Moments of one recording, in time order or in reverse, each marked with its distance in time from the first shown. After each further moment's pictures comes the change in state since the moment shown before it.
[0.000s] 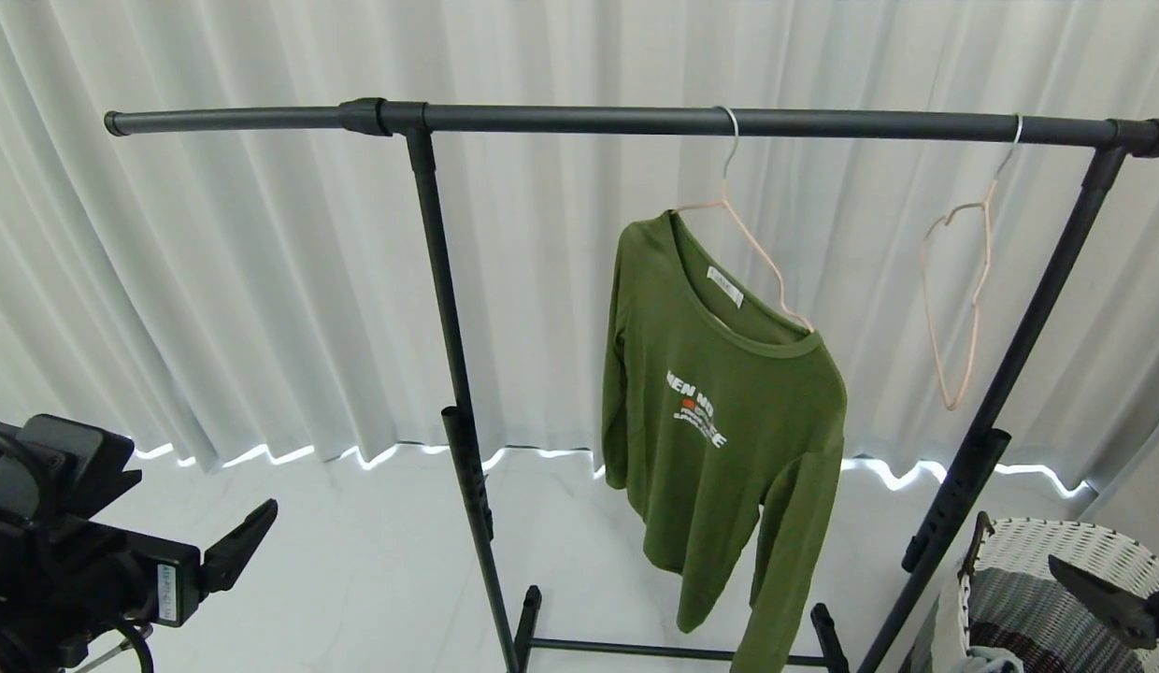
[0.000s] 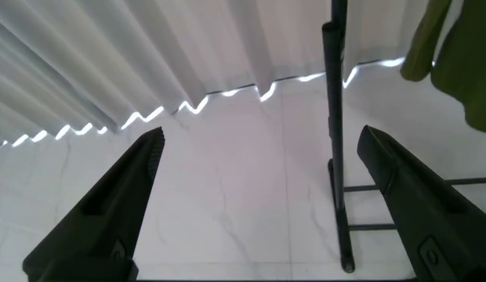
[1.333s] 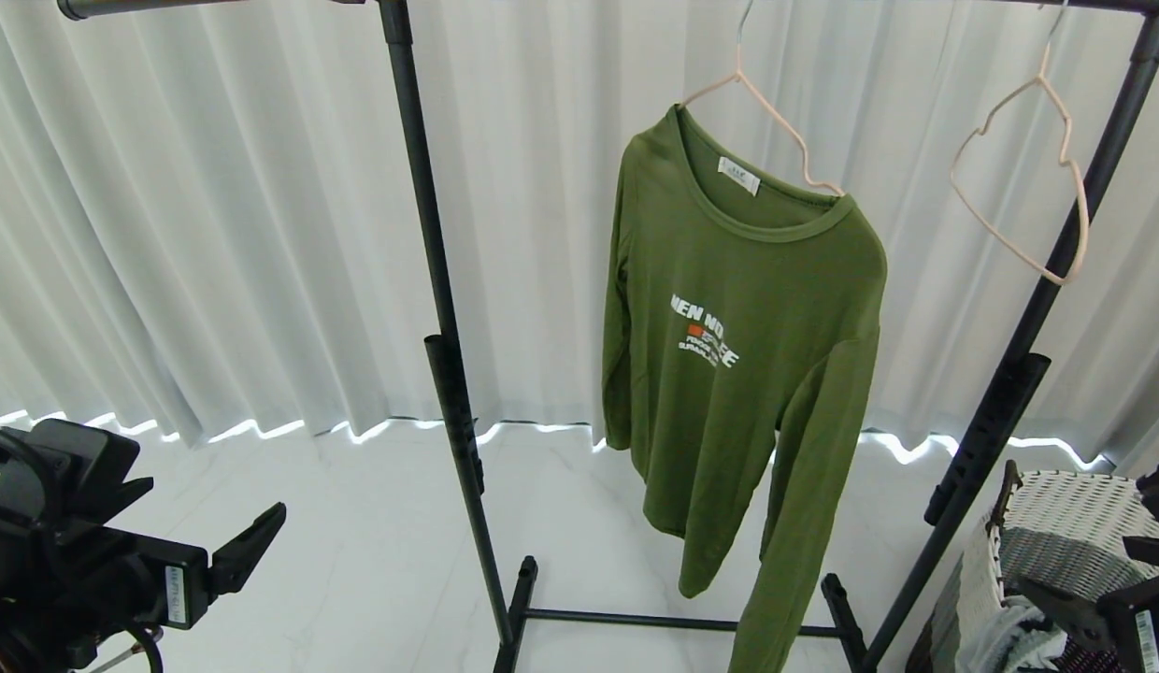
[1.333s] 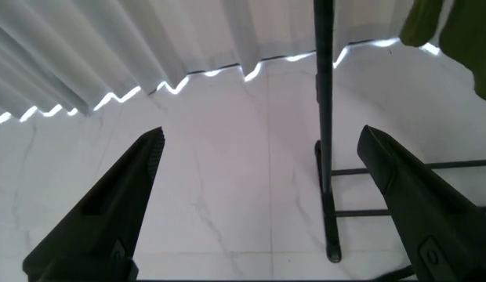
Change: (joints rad) left arm -0.020 0.014 0.008 -0.003 -0.007 -0.048; right arm -0.019 0.155 0.003 -0.001 0.002 0.029
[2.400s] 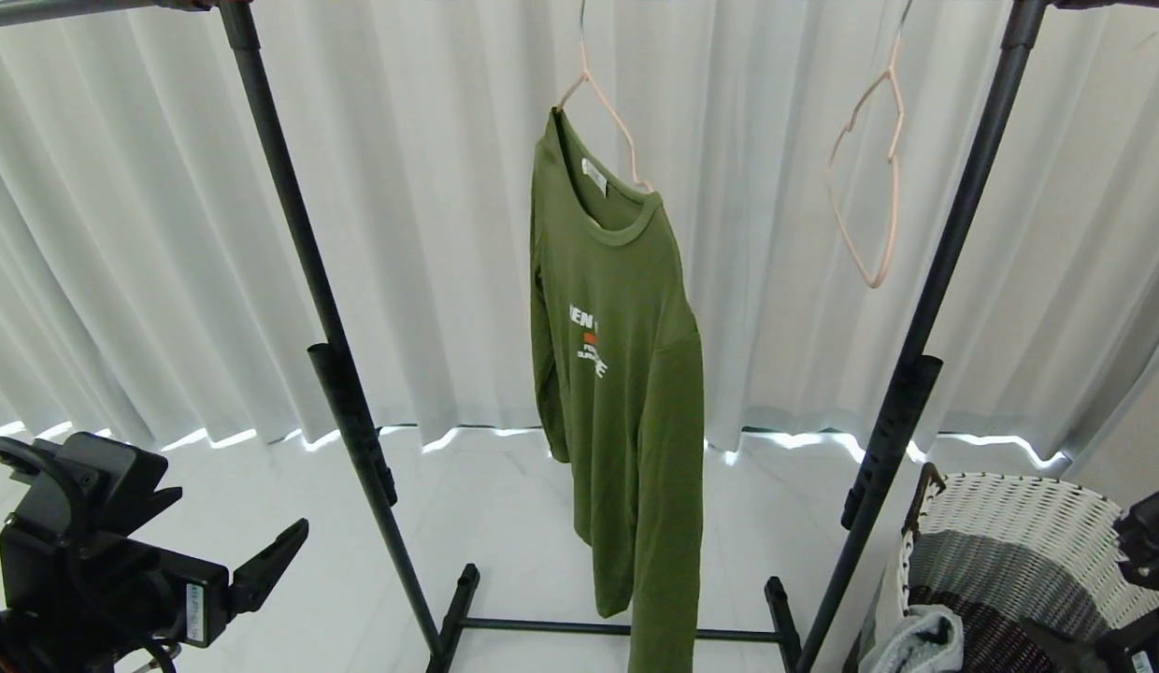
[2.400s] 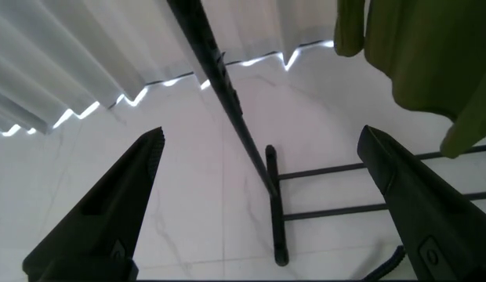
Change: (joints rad) left arm -0.049 0.005 0.020 0.000 0.000 0.000; right arm 0.000 0.013 0.060 0.001 0.002 -0.126
